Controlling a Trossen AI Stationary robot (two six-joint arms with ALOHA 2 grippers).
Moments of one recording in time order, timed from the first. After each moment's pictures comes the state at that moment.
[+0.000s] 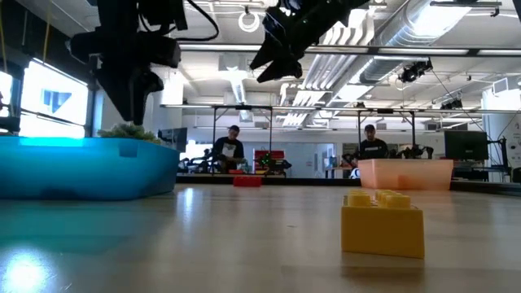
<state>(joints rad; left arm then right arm) 0.27 1.31 0.96 -1.01 -0.01 0.08 -0.37 1.74 1.57 -0.51 -0.22 0.04</state>
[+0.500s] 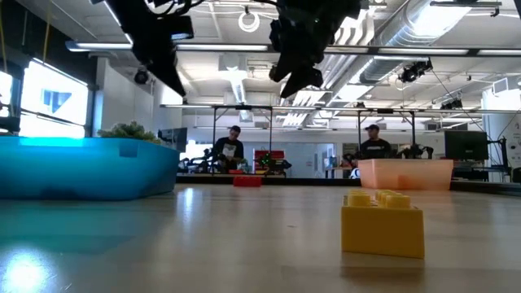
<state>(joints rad) 0.42 1.18 0.97 -0.70 -0.21 0.17 -0.31 1.74 1.57 -0.82 -0.25 0.14</state>
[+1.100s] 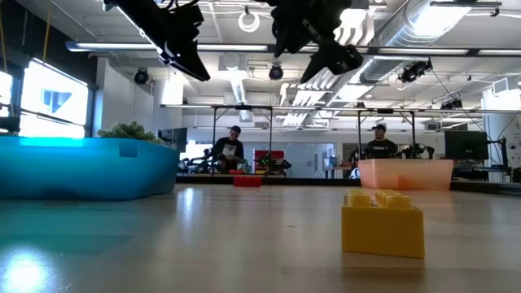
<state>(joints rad) 0.51 1.18 0.97 -0.42 -0.22 0.17 -0.08 1.74 1.57 -0.91 -0.30 0.99</state>
